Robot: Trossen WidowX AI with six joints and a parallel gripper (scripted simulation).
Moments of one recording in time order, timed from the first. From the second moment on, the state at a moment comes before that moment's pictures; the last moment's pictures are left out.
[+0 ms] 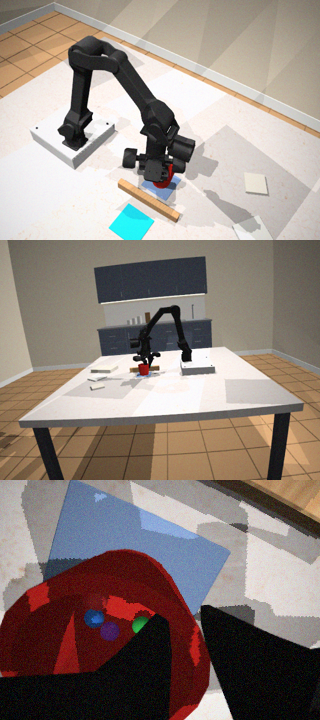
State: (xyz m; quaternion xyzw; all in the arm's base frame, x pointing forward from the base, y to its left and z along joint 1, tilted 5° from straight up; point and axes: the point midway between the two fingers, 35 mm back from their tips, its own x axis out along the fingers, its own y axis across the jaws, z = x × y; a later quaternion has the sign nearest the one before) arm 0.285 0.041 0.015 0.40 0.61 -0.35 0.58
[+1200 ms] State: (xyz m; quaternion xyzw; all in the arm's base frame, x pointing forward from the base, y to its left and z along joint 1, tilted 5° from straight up) arm 0.286 0.034 0.072 0.40 0.61 -0.35 0.58
